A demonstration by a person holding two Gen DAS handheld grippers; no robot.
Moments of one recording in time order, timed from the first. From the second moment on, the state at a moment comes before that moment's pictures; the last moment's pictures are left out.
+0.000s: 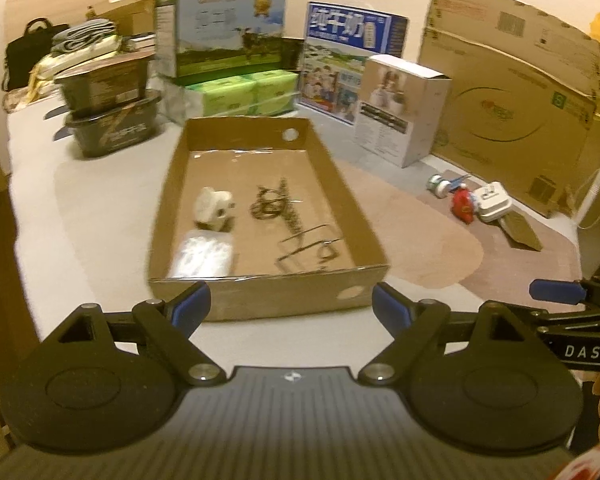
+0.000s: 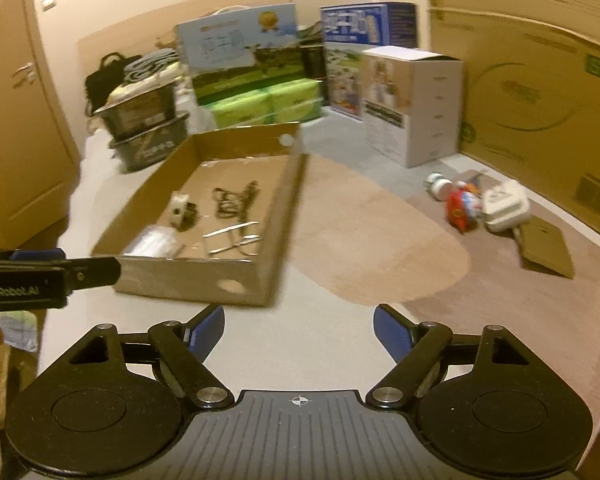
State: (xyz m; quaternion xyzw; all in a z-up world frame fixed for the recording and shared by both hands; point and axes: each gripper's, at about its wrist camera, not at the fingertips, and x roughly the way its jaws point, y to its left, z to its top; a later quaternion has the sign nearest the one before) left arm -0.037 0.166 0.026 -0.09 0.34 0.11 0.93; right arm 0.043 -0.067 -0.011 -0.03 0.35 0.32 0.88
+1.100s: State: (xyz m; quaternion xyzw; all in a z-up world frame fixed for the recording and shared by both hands) left arm 0.129 0.048 0.002 -0.05 0.36 -0.02 0.93; right arm 0.161 -0.230 -0.032 0.07 0.36 0.16 0.92
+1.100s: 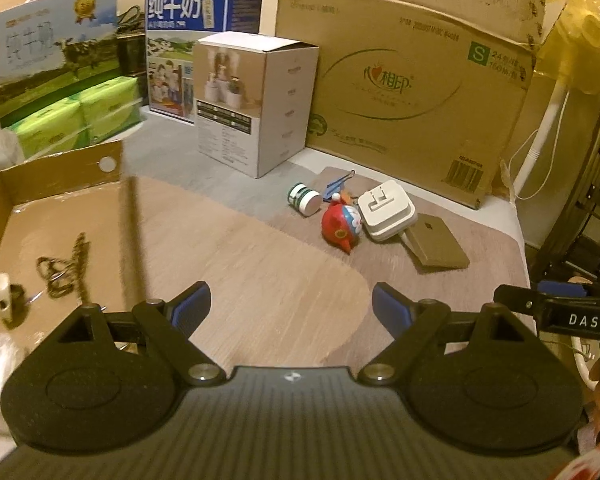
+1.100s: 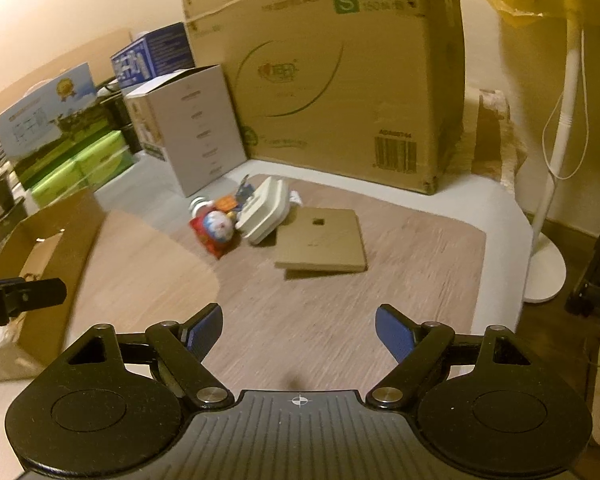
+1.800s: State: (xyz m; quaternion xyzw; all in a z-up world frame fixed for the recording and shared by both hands) left arm 0.220 0.027 -0.039 -0.04 0.38 -0.02 0.93; right arm 0.270 -0.221 -0.075 0.08 0.38 0.21 0.90
